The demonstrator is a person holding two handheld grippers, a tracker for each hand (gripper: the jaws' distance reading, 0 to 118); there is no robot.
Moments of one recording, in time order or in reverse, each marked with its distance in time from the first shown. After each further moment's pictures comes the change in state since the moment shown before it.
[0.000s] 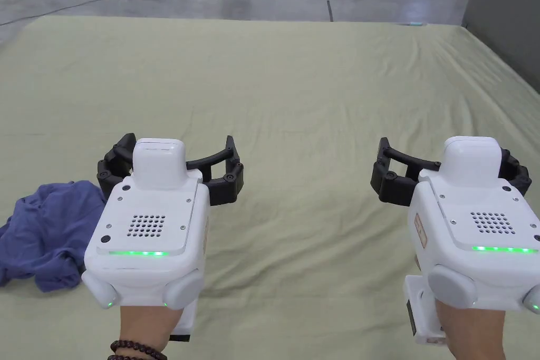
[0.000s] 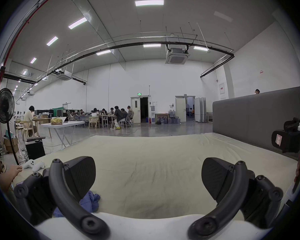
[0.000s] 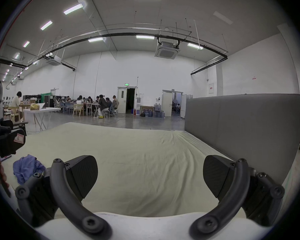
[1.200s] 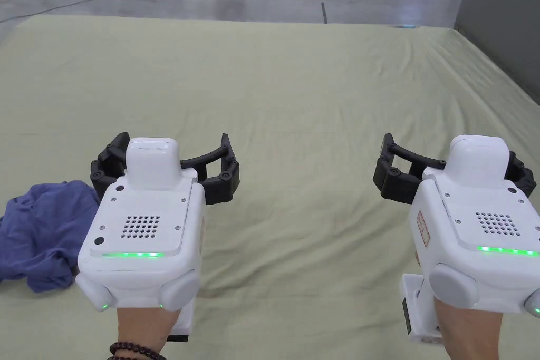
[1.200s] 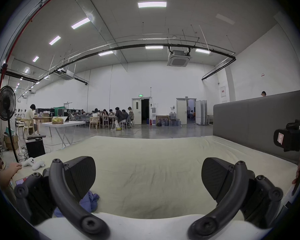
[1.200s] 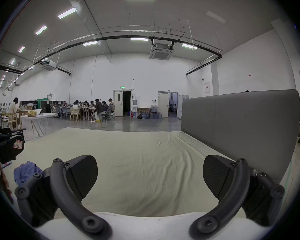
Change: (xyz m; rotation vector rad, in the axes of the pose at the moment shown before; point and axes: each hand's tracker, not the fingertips) left arm 0.001 0.003 0.003 0.009 0.003 0.022; right arm 0.005 0.004 0.006 0.012 -0.032 -0.032
